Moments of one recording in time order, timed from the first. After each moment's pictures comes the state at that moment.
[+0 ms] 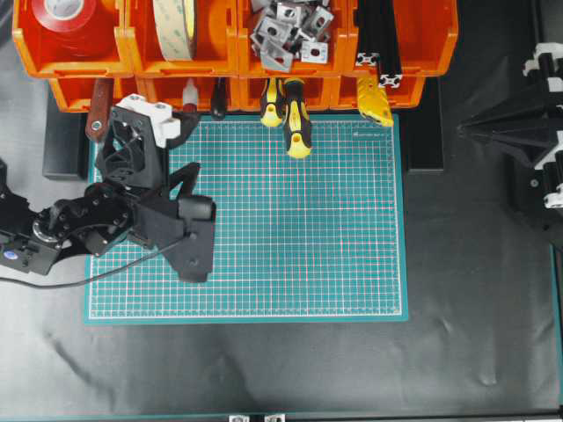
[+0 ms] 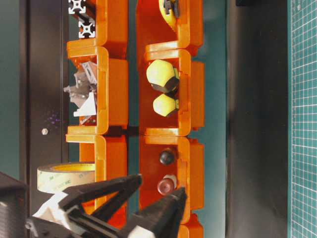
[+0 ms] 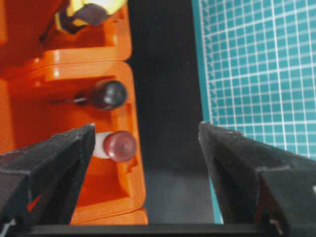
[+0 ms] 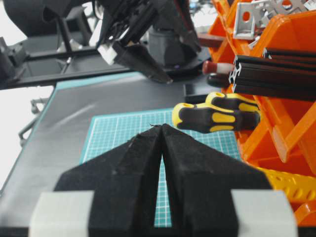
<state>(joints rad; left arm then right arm) -0.35 -0.09 0.46 1.00 1.04 -0.51 0.02 -1.15 1.22 0.02 0.01 0.09</state>
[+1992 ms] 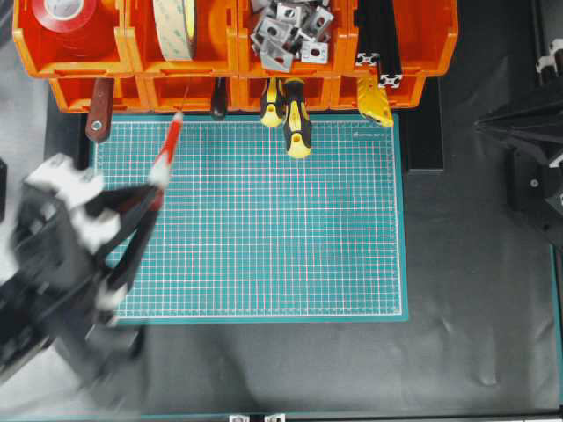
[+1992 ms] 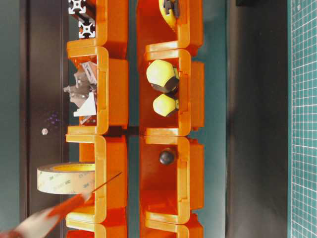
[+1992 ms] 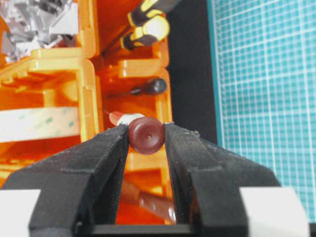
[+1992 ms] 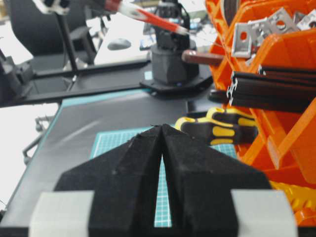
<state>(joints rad) -0.71 -0.11 0.11 0.99 1.50 -0.40 0.02 -1.23 1.22 0.02 0.02 0.10</state>
